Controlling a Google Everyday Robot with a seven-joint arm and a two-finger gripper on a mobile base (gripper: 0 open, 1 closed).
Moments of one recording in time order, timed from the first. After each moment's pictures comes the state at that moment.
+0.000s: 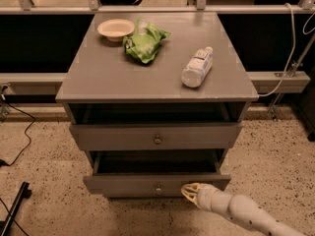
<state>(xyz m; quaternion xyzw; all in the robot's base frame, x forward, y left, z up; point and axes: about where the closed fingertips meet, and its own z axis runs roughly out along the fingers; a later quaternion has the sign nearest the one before) 0.519 -0.128 0.377 -0.53 0.69 0.09 0.48</state>
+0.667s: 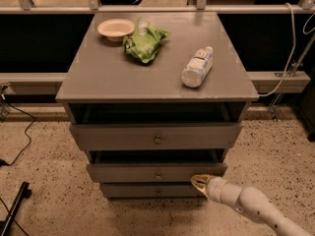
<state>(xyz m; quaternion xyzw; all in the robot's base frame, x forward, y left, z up) 0.557 -0.175 0.374 -0.49 0.71 0.09 0.50</state>
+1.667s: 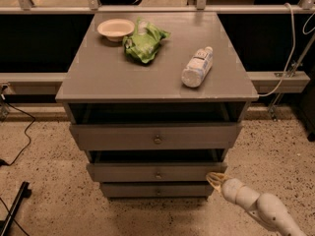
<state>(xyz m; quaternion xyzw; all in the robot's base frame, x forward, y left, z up) 0.571 -0.246 0.373 -0.42 0.72 0.08 0.55</state>
